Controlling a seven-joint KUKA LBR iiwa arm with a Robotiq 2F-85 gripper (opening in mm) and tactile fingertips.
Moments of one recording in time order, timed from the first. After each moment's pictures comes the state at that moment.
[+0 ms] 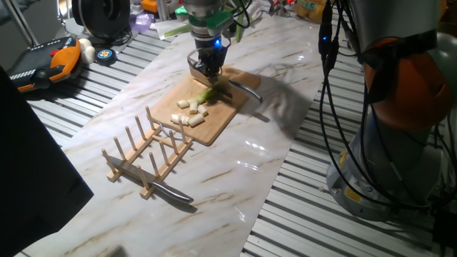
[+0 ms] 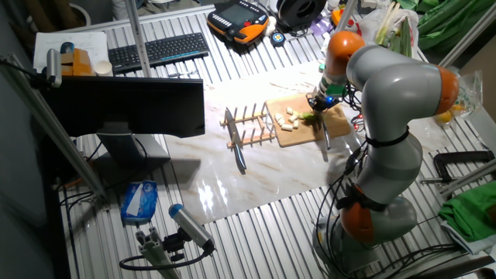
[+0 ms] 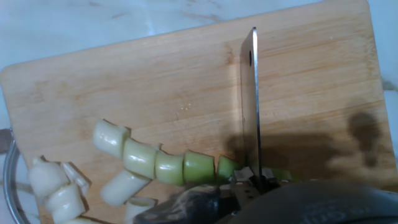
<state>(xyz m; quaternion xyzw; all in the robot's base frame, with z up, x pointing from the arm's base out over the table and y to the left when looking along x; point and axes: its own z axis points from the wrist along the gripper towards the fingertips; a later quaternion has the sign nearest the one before) 0.520 -0.126 0.084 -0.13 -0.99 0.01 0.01</state>
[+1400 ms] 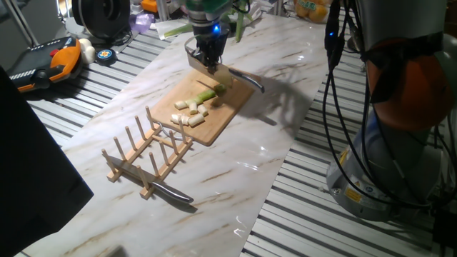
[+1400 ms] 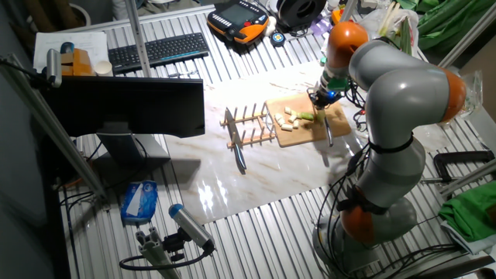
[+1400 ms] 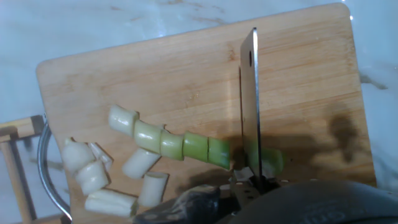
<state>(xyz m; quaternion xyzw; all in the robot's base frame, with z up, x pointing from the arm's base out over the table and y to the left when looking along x) 0.511 -0.118 0.133 -0.12 -0.99 0.01 0.01</state>
